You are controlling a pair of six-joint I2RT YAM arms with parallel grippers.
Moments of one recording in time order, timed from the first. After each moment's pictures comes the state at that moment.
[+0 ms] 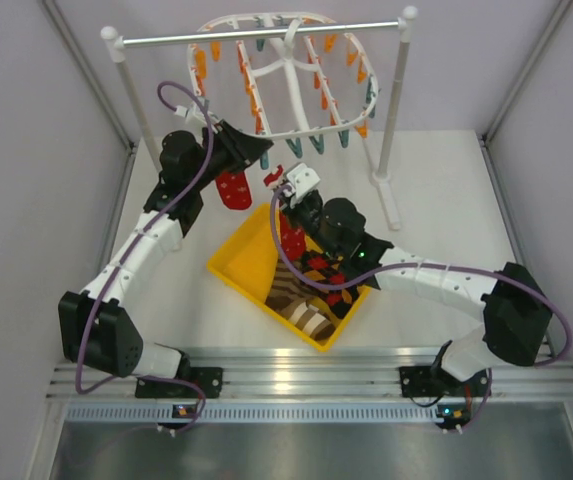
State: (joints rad) left arm -0.28 1.41 1.24 0.16 0.39 -0.84; right arm 0.97 1.48 1.06 0.51 0.28 -0.19
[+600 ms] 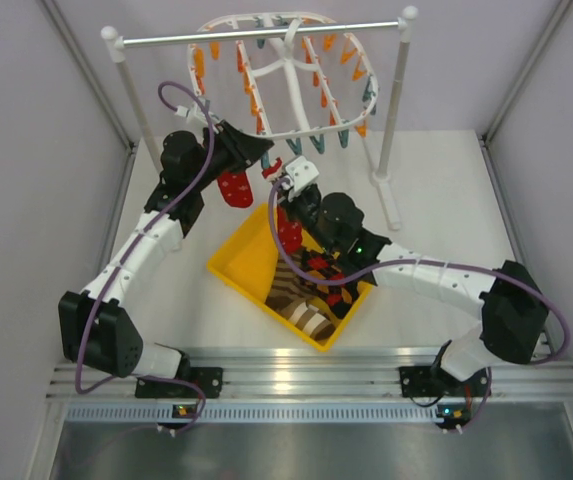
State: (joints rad) left arm -0.29 1.41 1.24 0.16 0.38 -0.84; right arm 0.97 1.51 1.11 0.50 0.31 -0.20
